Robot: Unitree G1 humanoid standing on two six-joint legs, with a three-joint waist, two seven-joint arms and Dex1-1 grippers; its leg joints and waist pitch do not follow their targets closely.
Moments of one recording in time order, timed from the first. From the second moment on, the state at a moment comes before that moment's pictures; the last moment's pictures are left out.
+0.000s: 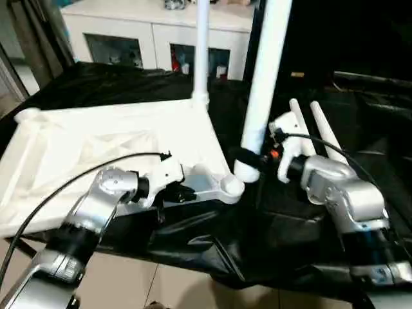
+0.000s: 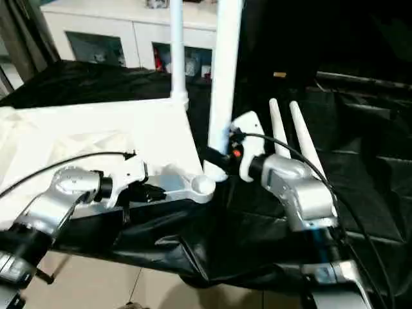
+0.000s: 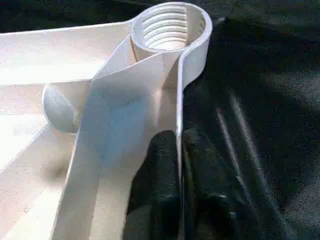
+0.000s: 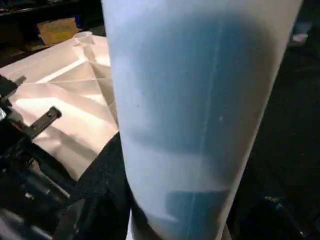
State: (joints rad) left arm -0.51 0.46 -0.29 0.39 0.01 0.16 -1.08; right arm -0.54 -0.30 0.05 0.14 0.32 0.59 0.71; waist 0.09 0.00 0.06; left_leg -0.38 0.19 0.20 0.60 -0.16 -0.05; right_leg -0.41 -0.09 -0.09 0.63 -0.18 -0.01
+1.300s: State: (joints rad) left arm -0.52 0.43 -0.28 0.43 -0.02 0.25 -1.09; right arm -0.57 -0.27 0.11 0.34 0.28 0.54 0.76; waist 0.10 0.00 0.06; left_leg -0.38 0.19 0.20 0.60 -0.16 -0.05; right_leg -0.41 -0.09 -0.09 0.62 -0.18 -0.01
